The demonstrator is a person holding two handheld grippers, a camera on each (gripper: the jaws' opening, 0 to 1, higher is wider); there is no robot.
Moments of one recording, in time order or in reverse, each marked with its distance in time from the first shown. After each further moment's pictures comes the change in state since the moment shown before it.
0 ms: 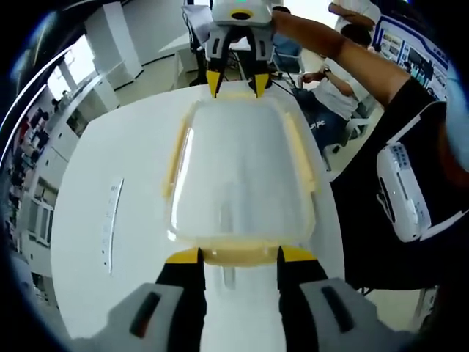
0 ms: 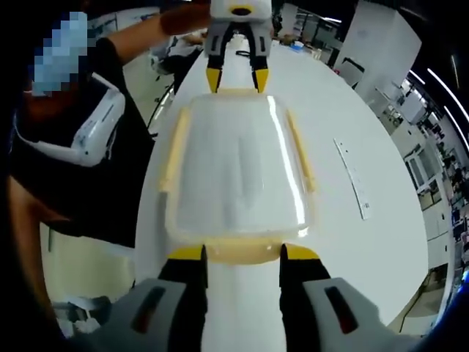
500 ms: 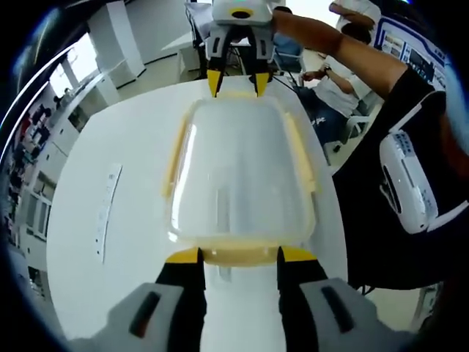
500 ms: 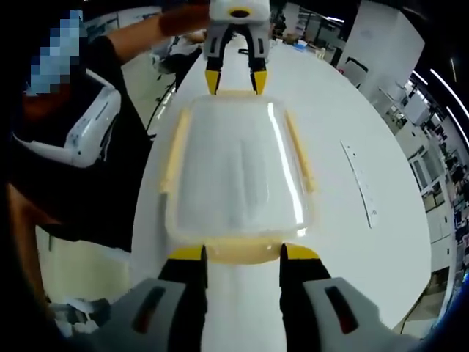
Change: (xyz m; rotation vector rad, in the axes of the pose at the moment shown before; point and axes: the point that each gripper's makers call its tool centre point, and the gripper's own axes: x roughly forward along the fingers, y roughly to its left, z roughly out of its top) left arm 0.006 -0.005 -0.031 -0.025 -0.015 0.011; right arm 0.025 0.001 0.013 -0.009 -0.002 0.015
